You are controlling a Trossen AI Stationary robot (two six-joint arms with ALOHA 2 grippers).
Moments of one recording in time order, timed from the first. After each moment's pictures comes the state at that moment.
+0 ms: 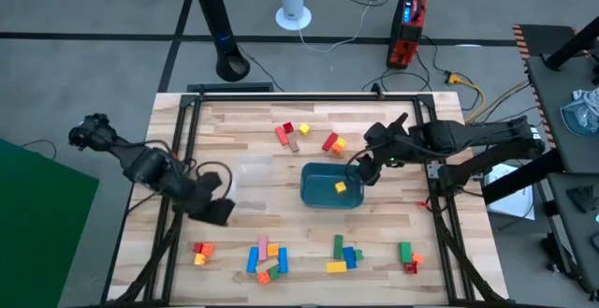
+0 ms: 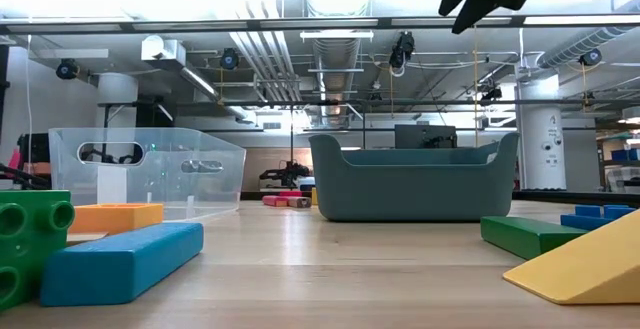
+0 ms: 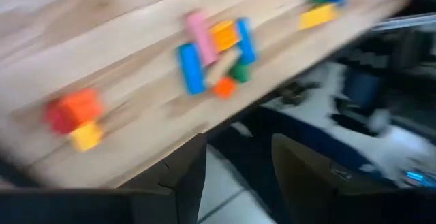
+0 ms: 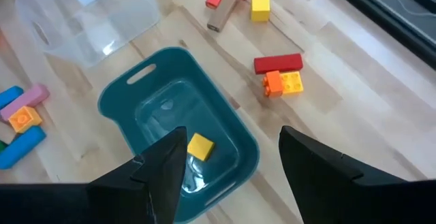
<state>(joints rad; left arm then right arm) -0.55 1.14 1.23 -1.08 0.07 -1.80 0.11 1.27 1.31 -1.05 0.34 0.70</state>
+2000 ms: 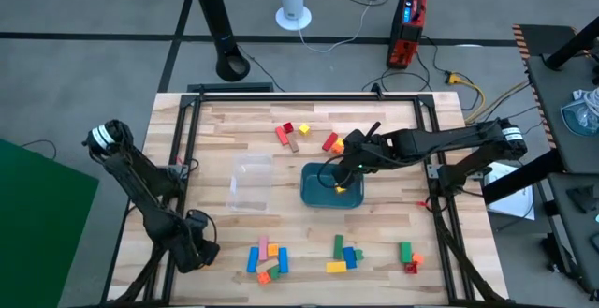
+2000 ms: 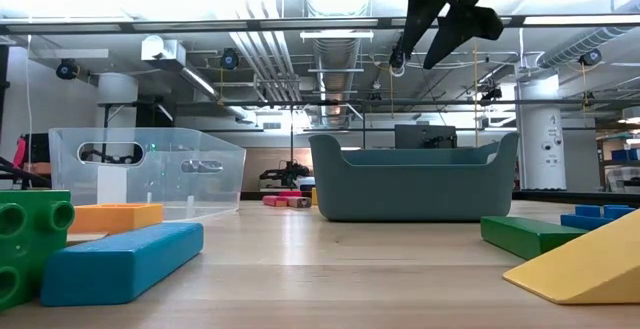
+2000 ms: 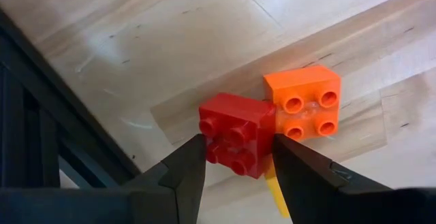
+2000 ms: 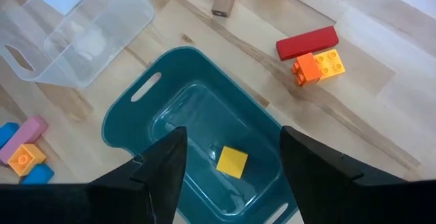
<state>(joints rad) -1.01 1.38 0.69 -0.73 0.08 -2.16 0.08 1.46 1.31 -0.92 0.30 0.88</state>
